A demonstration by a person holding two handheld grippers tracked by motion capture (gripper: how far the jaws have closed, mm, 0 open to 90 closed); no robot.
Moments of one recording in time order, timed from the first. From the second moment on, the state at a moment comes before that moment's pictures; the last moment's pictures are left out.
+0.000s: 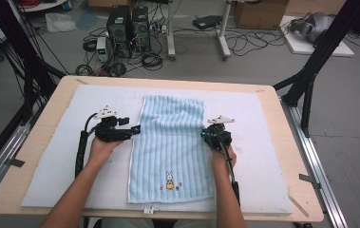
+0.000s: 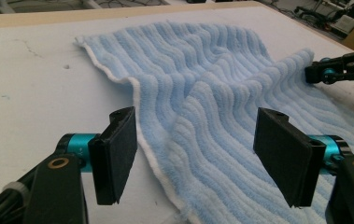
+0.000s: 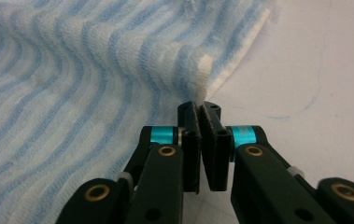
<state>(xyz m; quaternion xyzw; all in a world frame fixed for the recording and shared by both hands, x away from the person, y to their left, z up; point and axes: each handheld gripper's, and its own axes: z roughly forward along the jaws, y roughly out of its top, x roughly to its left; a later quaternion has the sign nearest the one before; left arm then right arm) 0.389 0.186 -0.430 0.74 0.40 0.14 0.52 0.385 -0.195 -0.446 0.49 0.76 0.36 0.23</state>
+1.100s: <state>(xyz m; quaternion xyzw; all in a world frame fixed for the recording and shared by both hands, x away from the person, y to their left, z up) 0.365 0.166 -0.451 0.78 0.41 0.13 0.45 0.324 -0.246 -0.430 0.47 0.75 0.43 0.20</state>
